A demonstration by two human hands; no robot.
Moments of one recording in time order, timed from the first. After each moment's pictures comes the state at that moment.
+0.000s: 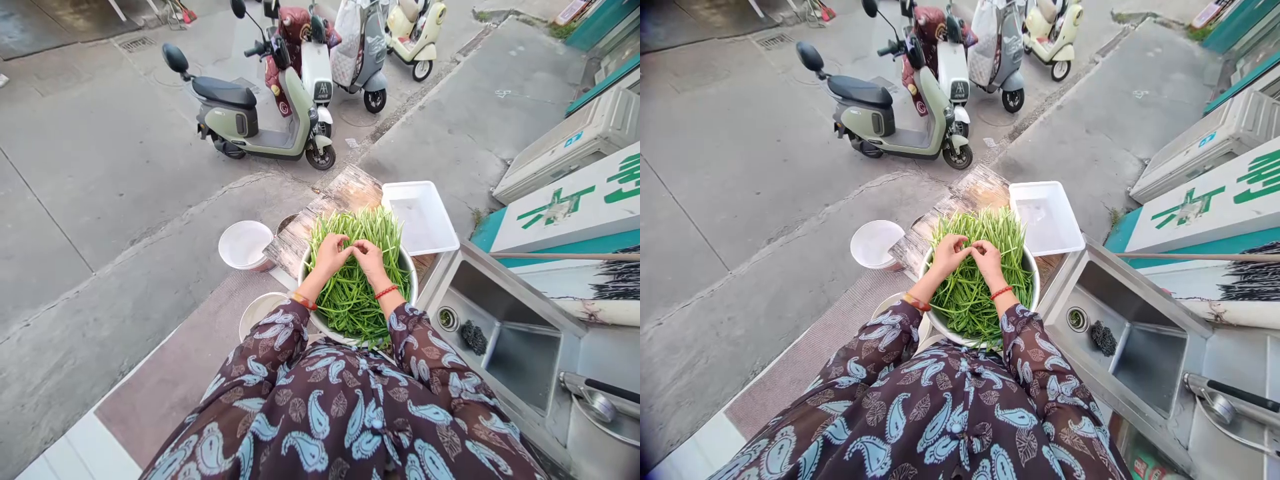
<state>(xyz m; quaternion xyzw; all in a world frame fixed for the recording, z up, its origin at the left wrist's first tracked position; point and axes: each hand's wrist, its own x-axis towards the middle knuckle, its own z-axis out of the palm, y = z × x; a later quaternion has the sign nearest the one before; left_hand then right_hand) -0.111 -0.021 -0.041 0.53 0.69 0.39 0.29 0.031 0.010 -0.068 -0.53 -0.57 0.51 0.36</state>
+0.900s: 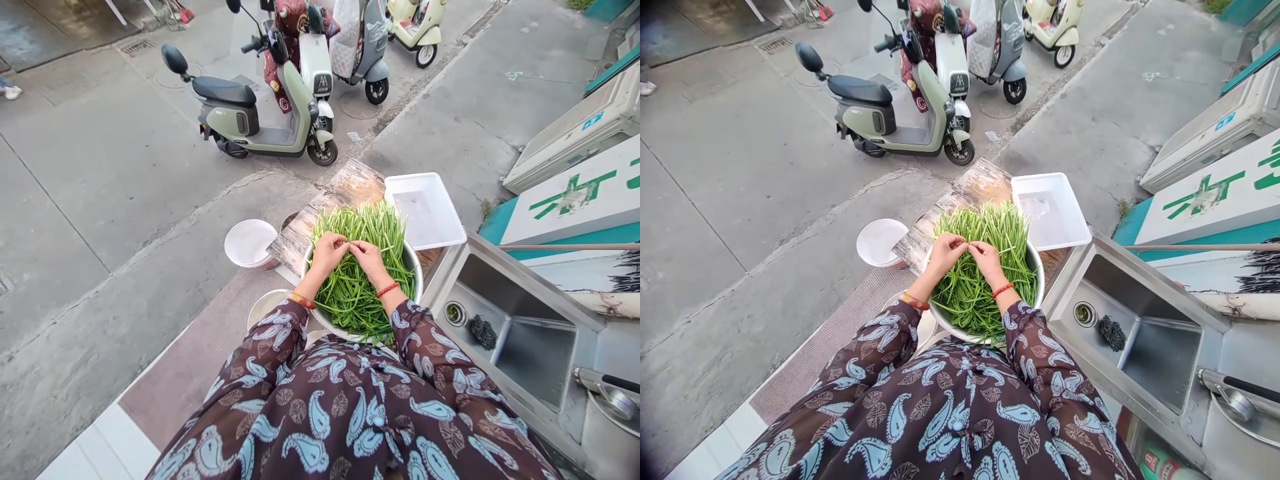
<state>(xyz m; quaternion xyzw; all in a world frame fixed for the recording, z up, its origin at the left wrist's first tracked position) -0.117 -0.027 -0.039 0.52 0.70 0.40 0.28 0.026 0.002 -0.063 -0.49 -0.52 0.61 0.35</state>
